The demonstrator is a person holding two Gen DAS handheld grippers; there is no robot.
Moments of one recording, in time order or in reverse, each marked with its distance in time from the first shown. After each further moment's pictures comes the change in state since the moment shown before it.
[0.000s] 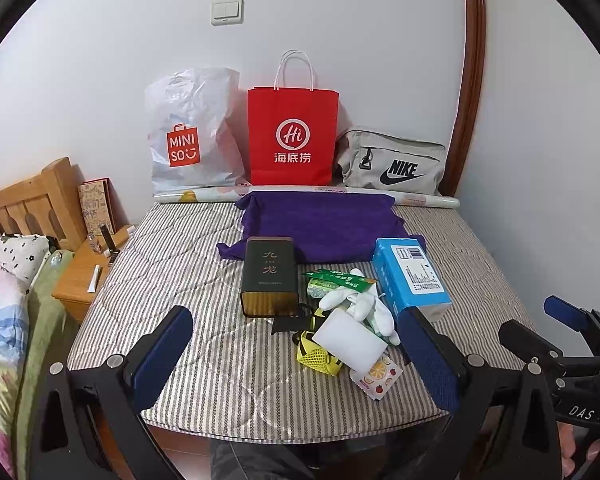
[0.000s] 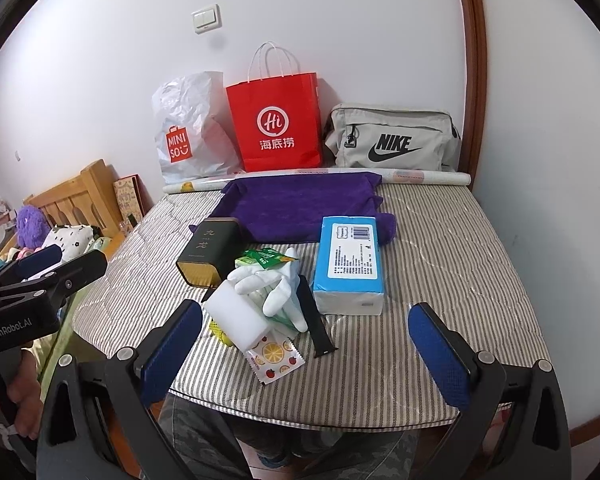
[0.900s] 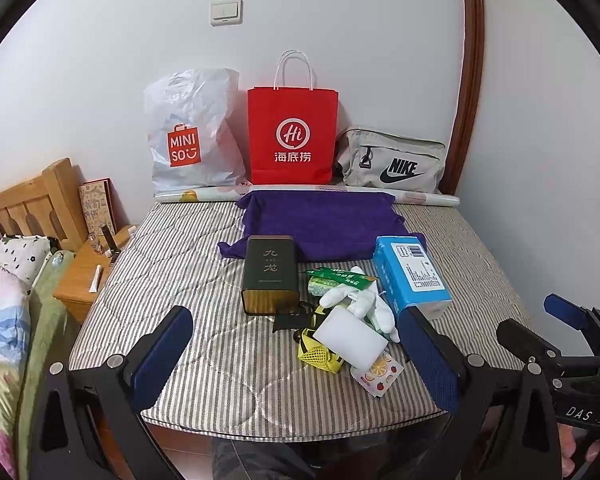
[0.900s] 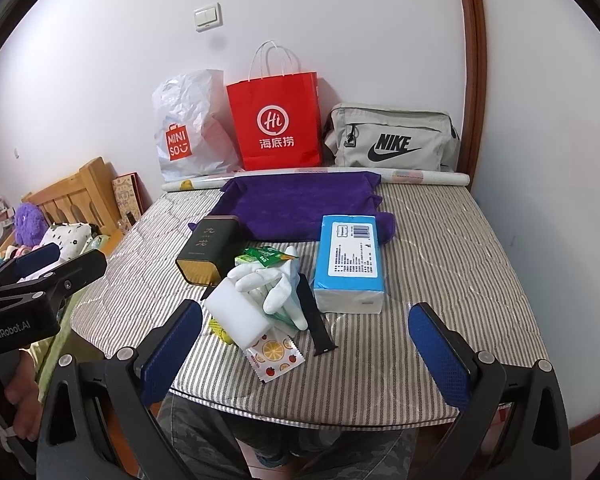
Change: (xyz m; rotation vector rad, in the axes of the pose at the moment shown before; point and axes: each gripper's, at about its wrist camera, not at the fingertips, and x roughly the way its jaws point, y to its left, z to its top) left arm 0.001 0.001 -0.003 0.003 0.003 0.001; right arm -0.001 0.005 0.000 -0.003 0.005 -0.012
